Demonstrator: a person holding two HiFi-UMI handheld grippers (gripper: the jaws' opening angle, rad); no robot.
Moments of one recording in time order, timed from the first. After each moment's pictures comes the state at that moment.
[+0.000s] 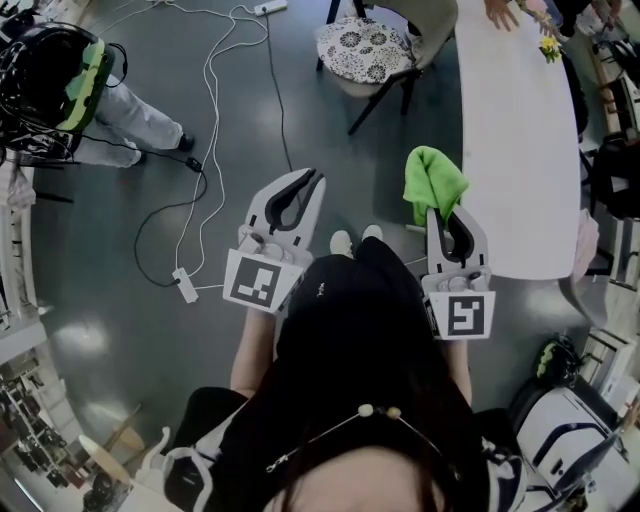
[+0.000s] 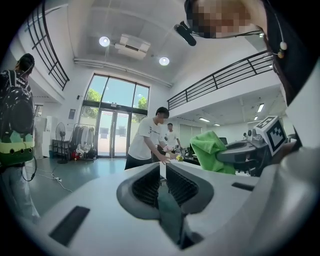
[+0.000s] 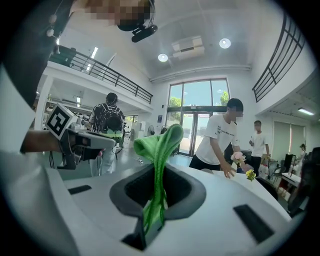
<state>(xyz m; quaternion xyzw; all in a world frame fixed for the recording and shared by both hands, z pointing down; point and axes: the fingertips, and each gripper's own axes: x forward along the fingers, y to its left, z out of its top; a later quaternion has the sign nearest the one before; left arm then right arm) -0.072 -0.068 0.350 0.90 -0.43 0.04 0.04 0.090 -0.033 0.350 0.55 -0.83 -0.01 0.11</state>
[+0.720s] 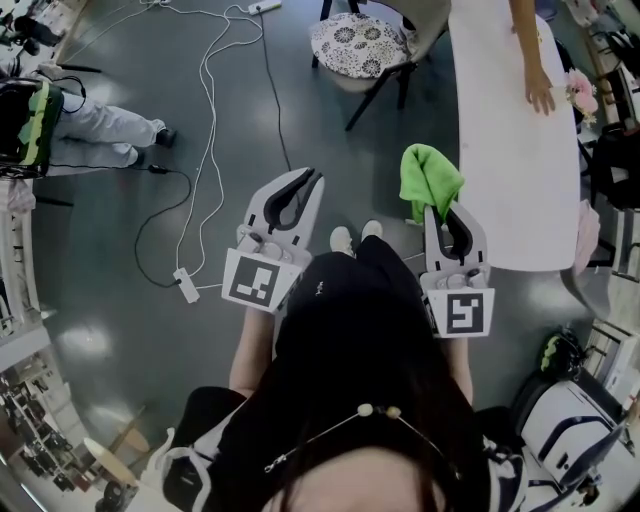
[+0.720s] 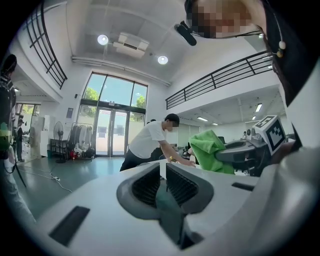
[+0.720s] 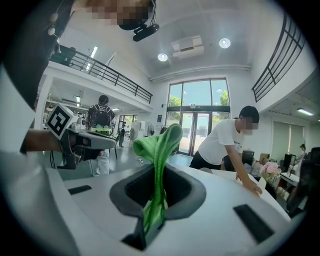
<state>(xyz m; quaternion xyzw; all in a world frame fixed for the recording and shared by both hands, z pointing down) -0.061 -0.057 0.353 0.91 -0.42 0.04 0.04 0.097 -0.020 0.352 0.55 -0.82 -0.01 0.11</state>
